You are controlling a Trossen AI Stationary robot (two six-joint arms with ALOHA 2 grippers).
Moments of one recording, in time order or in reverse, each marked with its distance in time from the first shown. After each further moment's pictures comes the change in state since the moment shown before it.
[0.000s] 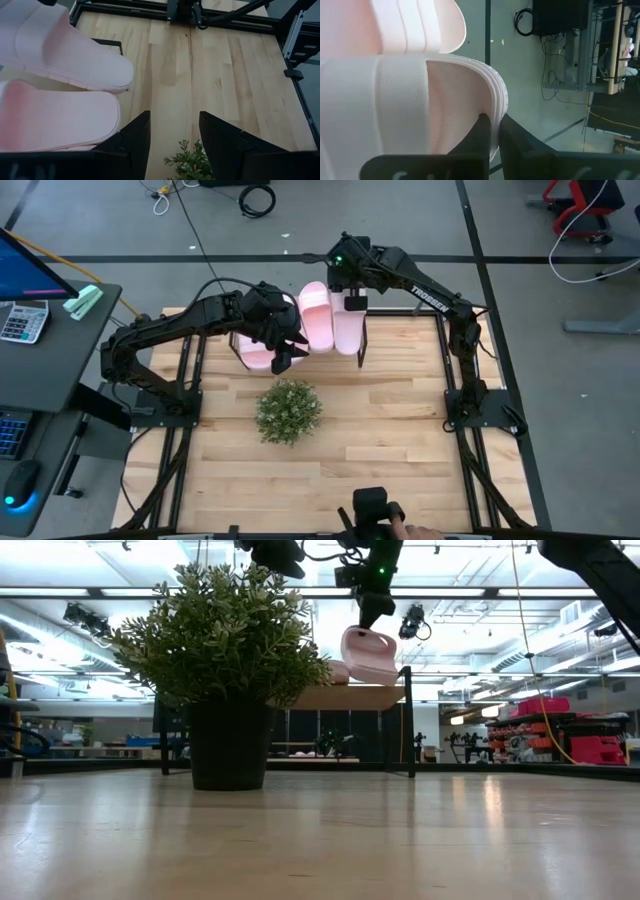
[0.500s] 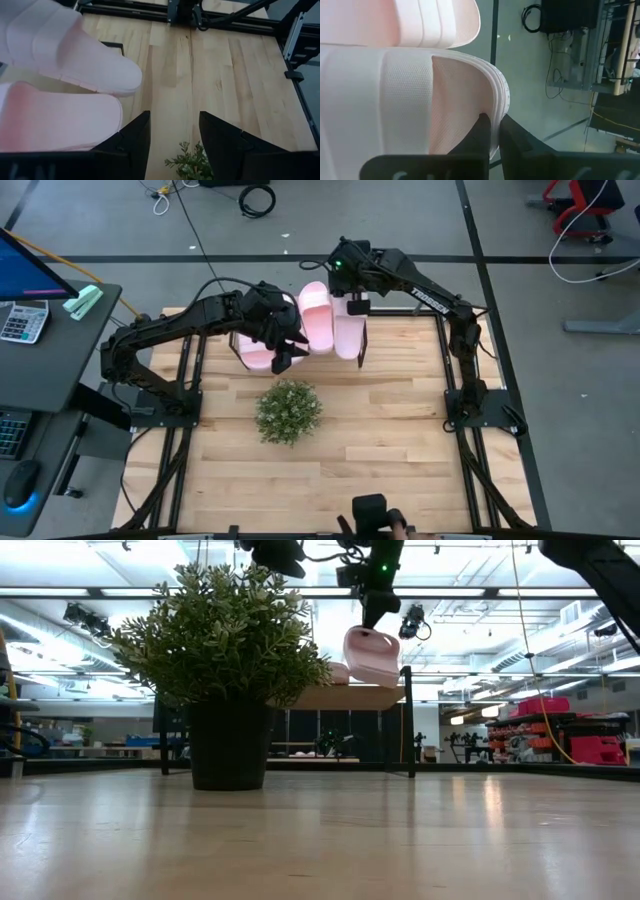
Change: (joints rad) left arm 0.001 0.000 0.000 0.009 0.000 0.000; right arm 0.025 -0.004 0.001 -0.066 0.005 0.004
